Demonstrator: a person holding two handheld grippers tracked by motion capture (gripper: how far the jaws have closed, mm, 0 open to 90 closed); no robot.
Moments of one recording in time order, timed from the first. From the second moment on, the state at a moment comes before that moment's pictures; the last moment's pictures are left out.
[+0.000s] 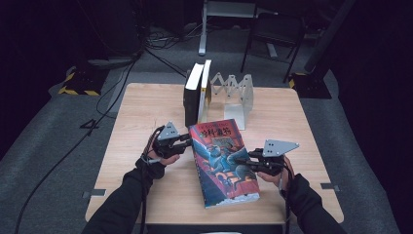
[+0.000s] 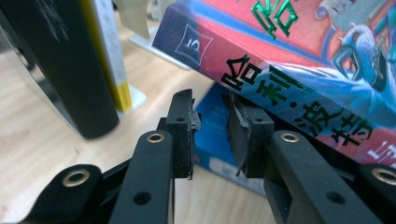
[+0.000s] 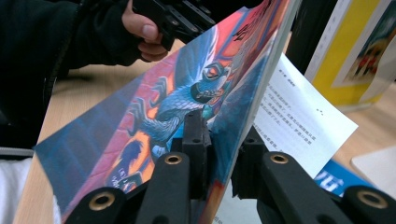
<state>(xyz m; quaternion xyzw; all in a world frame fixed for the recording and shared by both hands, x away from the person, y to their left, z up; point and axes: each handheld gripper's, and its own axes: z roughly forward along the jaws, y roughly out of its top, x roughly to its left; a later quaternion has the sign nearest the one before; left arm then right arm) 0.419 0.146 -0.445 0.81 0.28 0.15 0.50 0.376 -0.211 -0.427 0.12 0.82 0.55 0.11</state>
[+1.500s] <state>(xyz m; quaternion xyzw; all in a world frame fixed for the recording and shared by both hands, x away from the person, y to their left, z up) 0.385 0.149 -0.452 0.86 0.24 0.03 0.46 0.361 -0.212 -0.431 0.13 0.80 0.56 0.18</state>
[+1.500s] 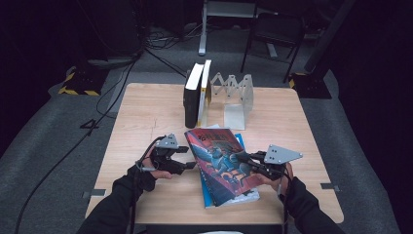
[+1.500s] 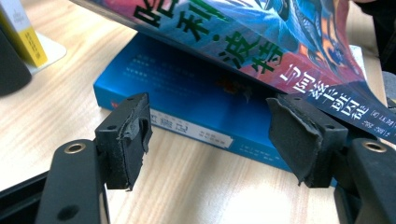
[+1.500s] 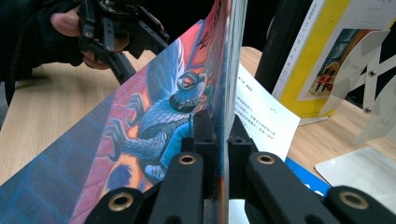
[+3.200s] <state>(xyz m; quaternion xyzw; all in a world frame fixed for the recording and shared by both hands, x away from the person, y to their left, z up) 0.358 0.102 -0.366 0.79 0.13 0.18 0.56 0.355 -0.234 -0.410 0.13 0.76 0.60 0.24</state>
